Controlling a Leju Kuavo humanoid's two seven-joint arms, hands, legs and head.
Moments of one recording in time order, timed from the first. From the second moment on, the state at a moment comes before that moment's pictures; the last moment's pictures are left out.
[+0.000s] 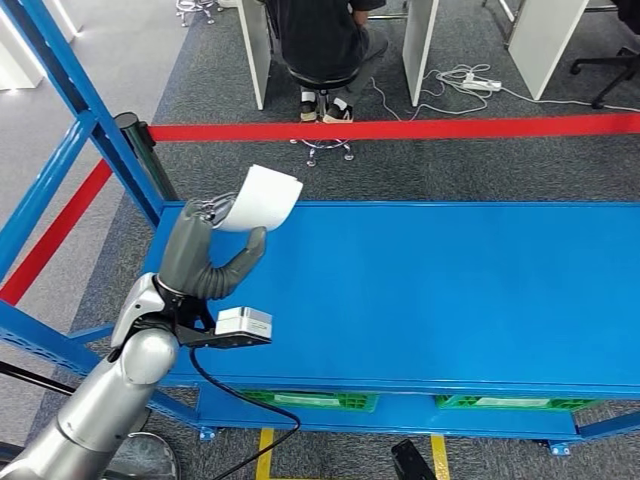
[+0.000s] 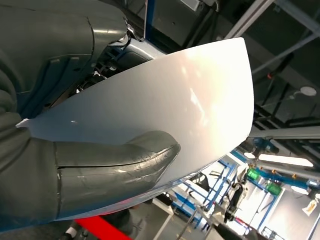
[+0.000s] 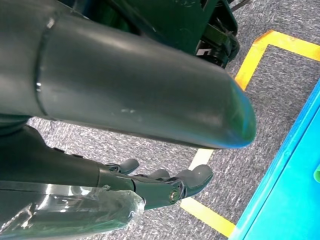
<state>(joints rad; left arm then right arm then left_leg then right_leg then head) -0.44 0.08 -0.69 -1.51 -0.43 0.28 -0.39 -0.06 0.10 0.22 -0.30 0.16 -0.13 -0.22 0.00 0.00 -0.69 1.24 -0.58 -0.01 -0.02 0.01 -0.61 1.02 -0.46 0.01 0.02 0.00</state>
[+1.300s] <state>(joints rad) -0.25 0.07 -0.61 -1.84 -0.05 0.23 -0.55 -0.03 0.10 0.20 -0.30 0.12 -0.16 -0.25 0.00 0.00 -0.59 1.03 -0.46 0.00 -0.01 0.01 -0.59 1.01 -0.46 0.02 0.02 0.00</state>
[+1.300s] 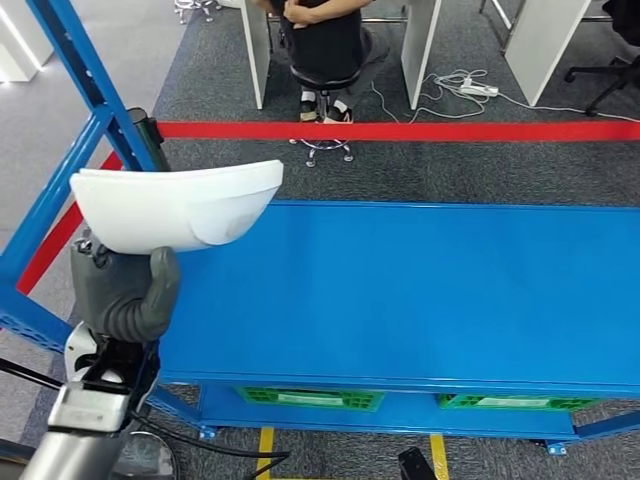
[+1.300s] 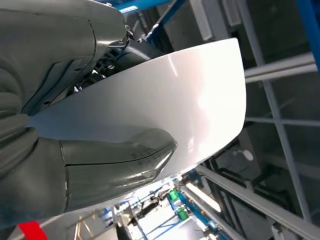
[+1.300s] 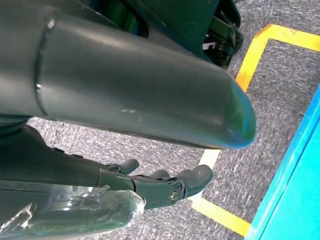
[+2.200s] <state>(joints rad) -0.15 0.09 -0.65 -1.91 -0.09 0.23 -0.61 -0.02 0.10 0.17 -0.29 0.11 -0.16 -0.27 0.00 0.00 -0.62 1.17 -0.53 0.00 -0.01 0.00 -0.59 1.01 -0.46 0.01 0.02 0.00</state>
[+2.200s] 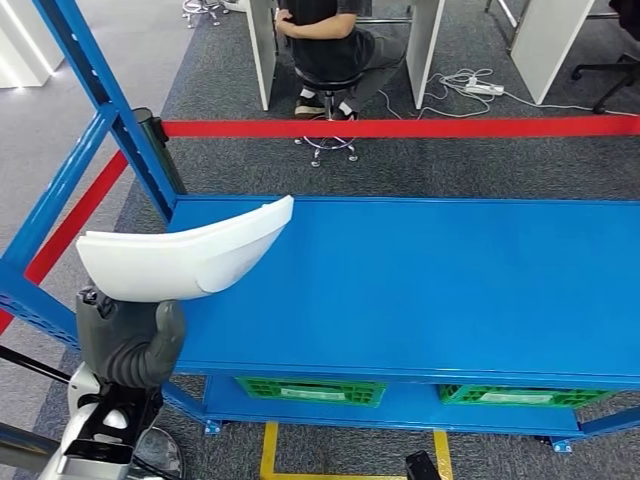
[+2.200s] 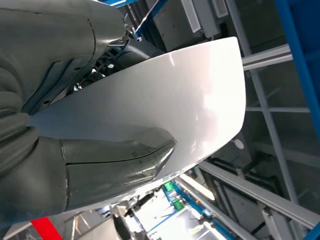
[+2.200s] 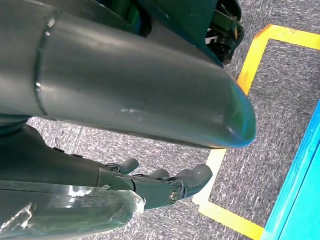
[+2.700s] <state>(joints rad) -0.16 0.10 -0.68 -1.92 -0.11 0.22 -0.61 -0.02 0.10 0.16 -0.29 0.11 -0.16 -0.28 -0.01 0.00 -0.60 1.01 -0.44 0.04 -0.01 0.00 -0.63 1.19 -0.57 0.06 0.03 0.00</state>
